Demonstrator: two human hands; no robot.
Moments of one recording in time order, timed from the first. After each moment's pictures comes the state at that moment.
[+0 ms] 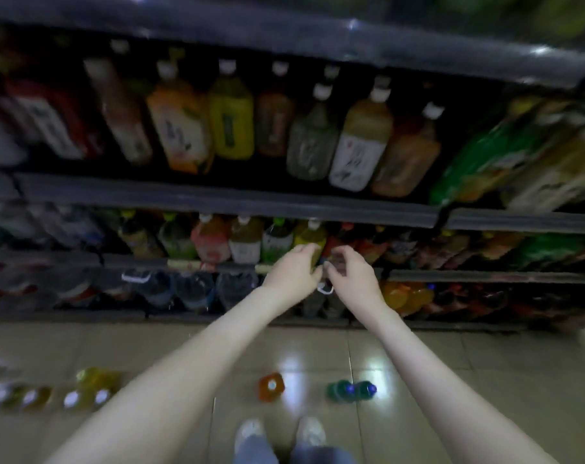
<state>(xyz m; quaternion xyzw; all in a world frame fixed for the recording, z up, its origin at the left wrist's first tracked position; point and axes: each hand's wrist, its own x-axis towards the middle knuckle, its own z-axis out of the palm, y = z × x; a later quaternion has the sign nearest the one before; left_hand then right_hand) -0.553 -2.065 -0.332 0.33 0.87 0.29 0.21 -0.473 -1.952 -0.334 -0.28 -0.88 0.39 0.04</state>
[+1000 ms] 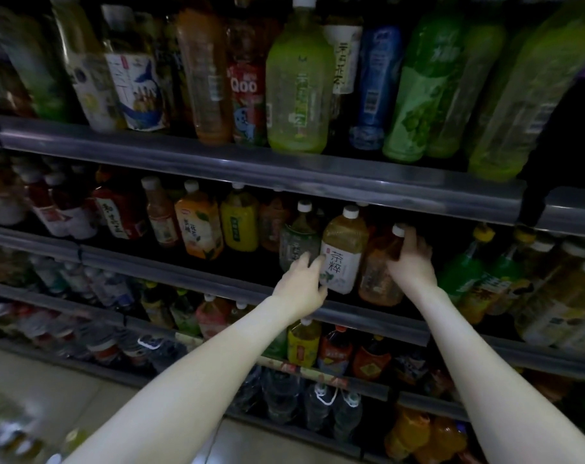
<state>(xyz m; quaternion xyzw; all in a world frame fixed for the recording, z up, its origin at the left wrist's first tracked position) -0.602 -1.946 -0.242 0.28 0.94 0.21 0.05 -0.573 -1.732 -0.231 -0.24 -0.92 0.27 0.15</state>
